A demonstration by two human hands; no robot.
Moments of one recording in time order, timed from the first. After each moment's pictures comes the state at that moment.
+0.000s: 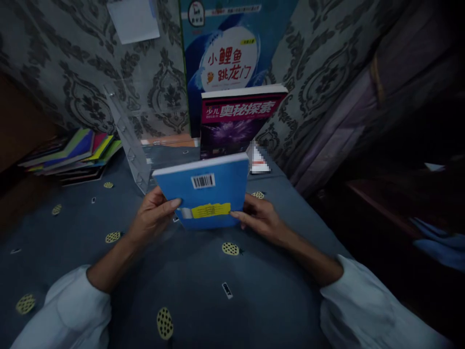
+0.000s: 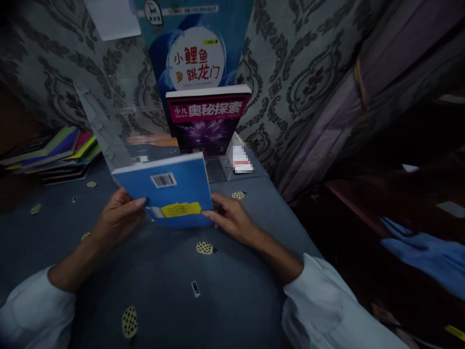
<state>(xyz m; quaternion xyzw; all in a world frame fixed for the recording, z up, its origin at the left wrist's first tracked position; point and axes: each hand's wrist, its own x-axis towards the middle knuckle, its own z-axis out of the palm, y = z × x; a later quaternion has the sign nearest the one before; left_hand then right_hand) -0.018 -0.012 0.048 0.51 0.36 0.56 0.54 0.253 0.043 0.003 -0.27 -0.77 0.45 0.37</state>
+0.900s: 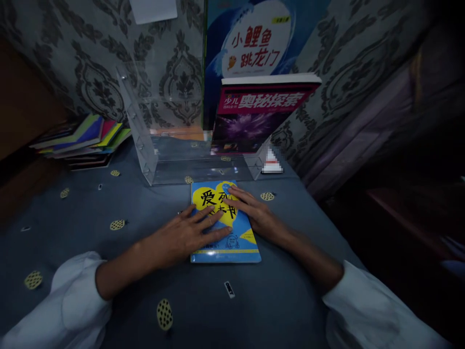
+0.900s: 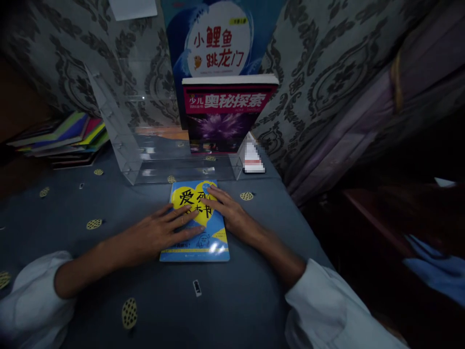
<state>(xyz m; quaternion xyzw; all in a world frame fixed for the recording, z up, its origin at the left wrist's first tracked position) -0.006 -0.034 0.018 0.94 0.34 -0.02 0.01 0.264 0.077 -0.053 -0.21 -0.91 0.20 0.28</state>
